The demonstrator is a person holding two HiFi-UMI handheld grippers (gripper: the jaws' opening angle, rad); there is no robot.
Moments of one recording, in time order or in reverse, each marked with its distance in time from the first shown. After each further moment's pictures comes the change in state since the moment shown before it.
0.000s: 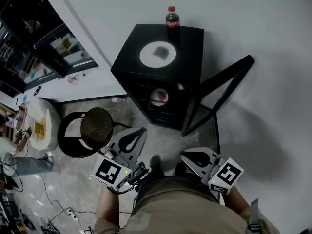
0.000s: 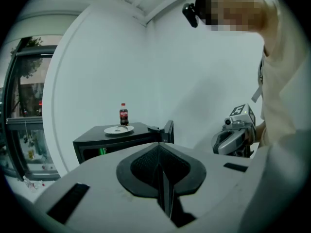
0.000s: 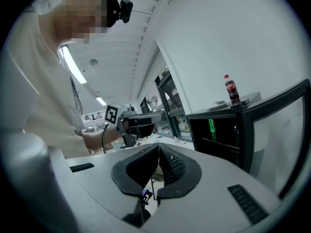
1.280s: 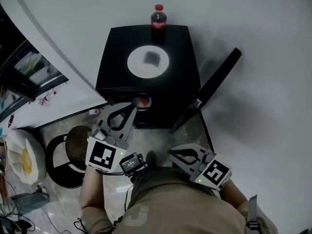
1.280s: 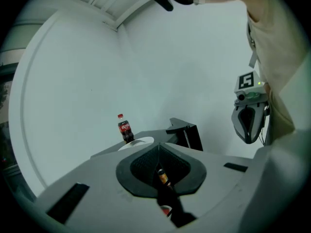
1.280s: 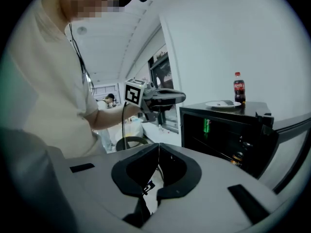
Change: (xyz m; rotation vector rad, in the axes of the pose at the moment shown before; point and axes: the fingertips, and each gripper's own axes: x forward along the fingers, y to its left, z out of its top) left arm 0.072 0.128 0.025 0.338 -0.068 -0.195; right arm 0.112 -0.018 0.013 -0.095 0.190 -0.198
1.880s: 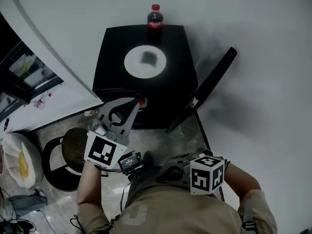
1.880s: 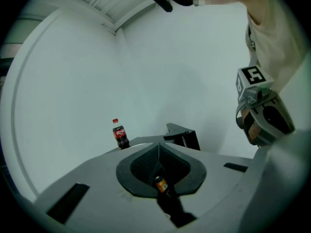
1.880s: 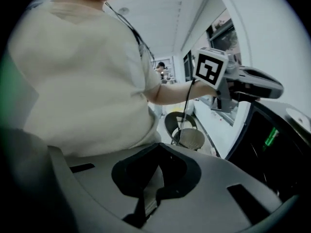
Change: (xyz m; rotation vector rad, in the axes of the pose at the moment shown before) left arm 0.016 -0.001 0.013 0.006 -0.070 -0.066; right arm 0.006 0.098 -0.027 -0.365 0.345 0.640
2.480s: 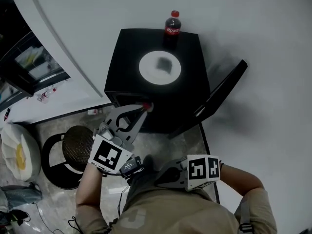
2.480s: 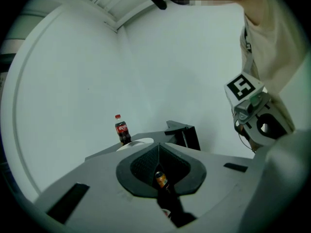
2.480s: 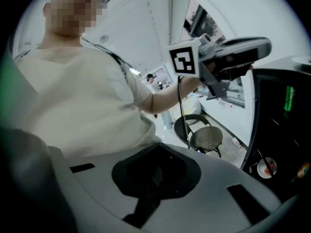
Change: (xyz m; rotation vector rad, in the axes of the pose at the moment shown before) left arm -0.014 0.006 -0.015 -0.007 0.010 -0.015; right arm 0.022 -0.015 0.011 0.318 -0.140 0.183
